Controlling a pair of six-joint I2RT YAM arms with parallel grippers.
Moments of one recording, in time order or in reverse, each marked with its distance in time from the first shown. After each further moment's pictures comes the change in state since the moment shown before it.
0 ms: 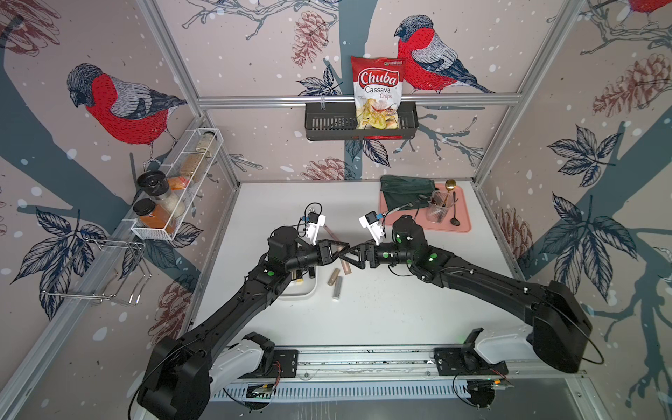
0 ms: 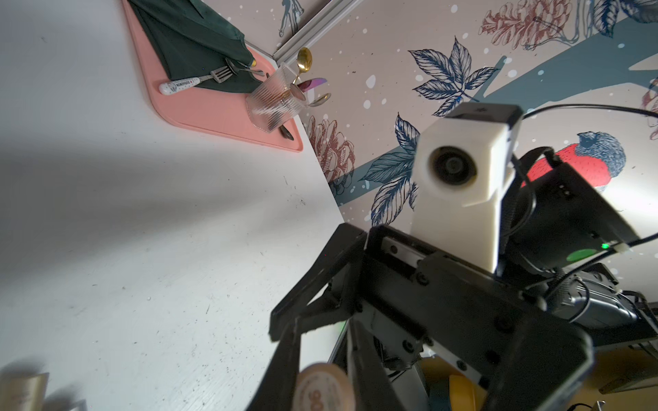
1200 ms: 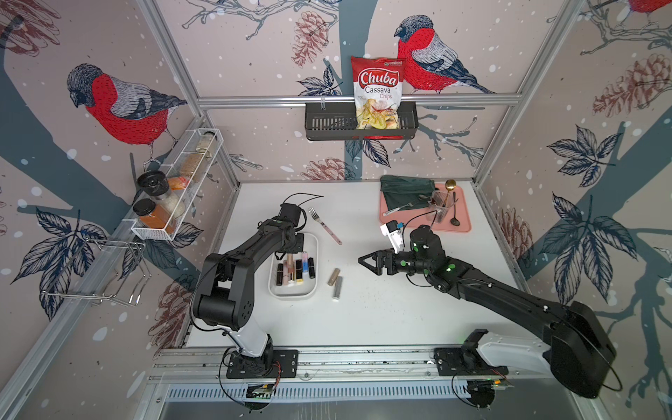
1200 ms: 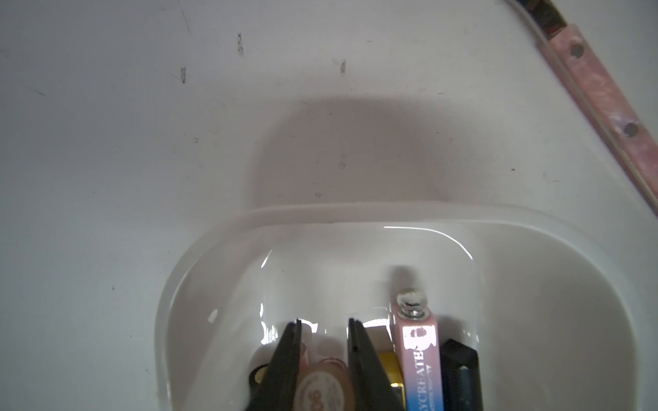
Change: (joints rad) left arm 0.225 0.594 0.416 -0.716 -0.845 0.593; right arm -0.077 -0.133 -0.187 -0.081 0.063 -0.029
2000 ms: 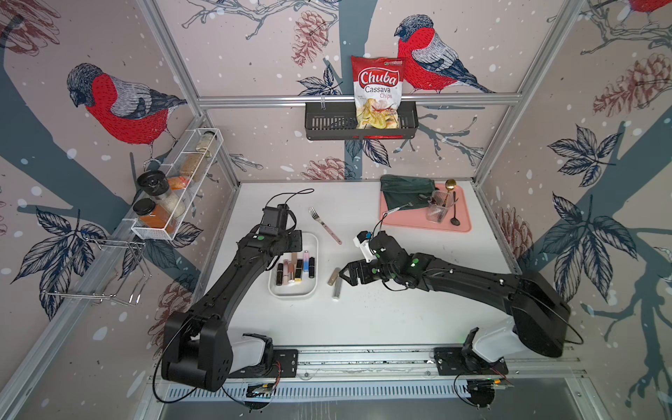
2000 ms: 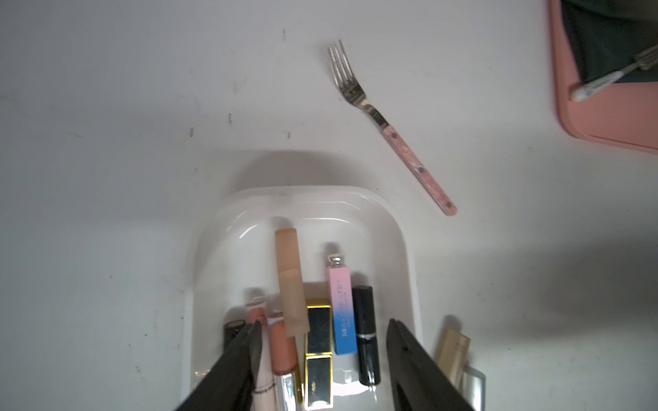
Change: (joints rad) left arm 0.003 -0.449 -0.174 0.061 0.251 -0.060; right arm 0.248 0.331 0.242 -0.260 0.306 -0.017
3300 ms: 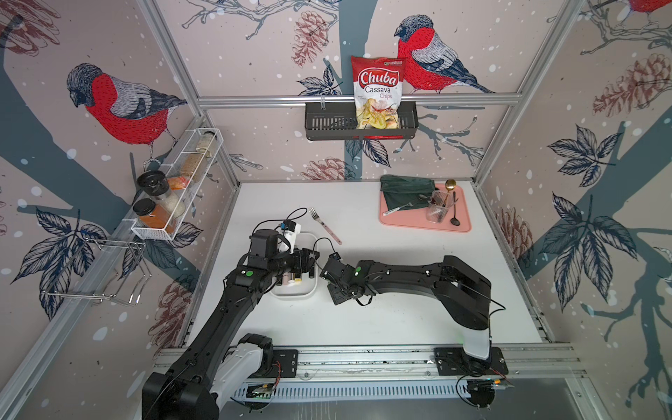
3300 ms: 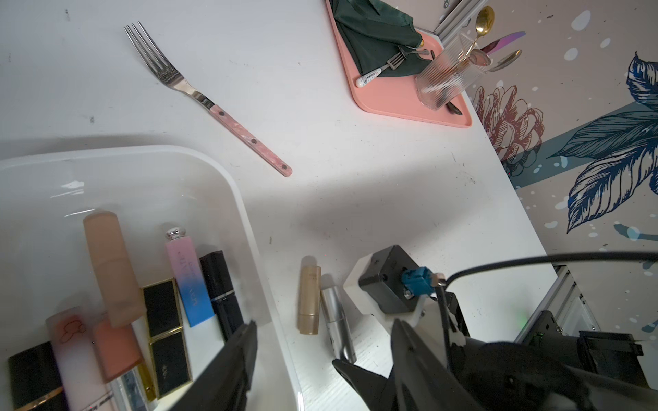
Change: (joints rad) left arm 0.000 -0.262 -0.230 0.138 0.397 -0.018; right arm 0.210 0.412 0.359 -0.380 0.389 0.027
